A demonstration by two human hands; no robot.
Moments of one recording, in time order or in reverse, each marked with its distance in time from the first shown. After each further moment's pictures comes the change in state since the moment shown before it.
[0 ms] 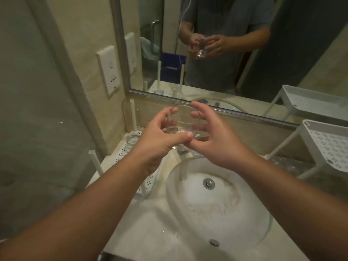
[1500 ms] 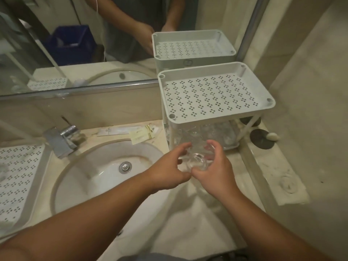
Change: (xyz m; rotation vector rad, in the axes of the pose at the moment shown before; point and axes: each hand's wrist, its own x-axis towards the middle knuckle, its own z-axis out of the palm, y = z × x) left_hand 0.006 -0.217 0.371 0.744 -0.679 -0.266; right_hand -0.254 0.293 -0.209 0.040 0.532 0.658
